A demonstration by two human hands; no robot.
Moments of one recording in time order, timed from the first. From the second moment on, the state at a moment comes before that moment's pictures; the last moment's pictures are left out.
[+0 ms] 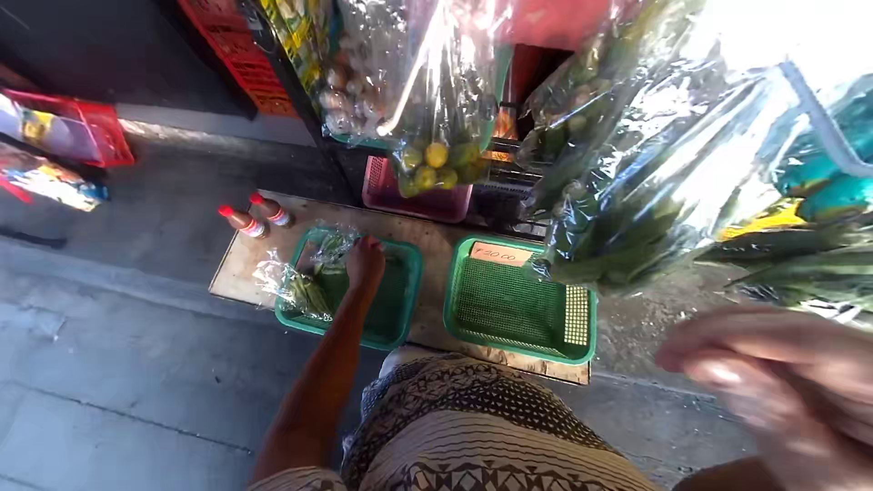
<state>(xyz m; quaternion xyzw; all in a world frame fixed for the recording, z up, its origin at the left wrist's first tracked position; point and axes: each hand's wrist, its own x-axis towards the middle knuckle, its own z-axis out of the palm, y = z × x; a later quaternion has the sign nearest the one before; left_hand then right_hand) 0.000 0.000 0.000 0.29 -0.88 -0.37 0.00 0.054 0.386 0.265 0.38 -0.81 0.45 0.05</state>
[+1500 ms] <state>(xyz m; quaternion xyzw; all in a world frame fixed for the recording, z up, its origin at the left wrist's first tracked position) 0.088 0.180 0.252 -0.37 -0.65 -0.65 0.14 0.066 0.431 0.236 0.42 -0.61 0.67 0.06</state>
